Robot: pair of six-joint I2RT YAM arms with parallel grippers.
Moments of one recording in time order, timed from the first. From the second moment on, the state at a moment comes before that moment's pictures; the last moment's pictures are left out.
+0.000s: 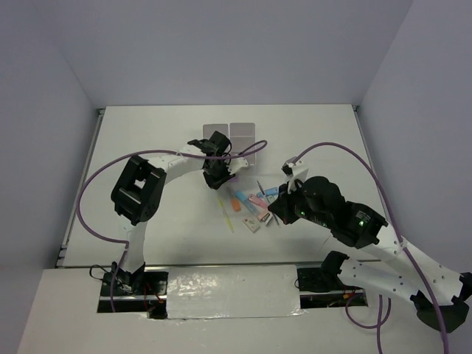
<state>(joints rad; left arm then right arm) -0.56 2.05 1.49 -0.68 0.20 0.61 0.87 0.74 0.89 -0.68 0.06 0.36</state>
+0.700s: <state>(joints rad) -0.57 2.02 1.44 -0.63 0.15 0.51 0.87 0.66 0.90 -0.68 0.07 0.36</state>
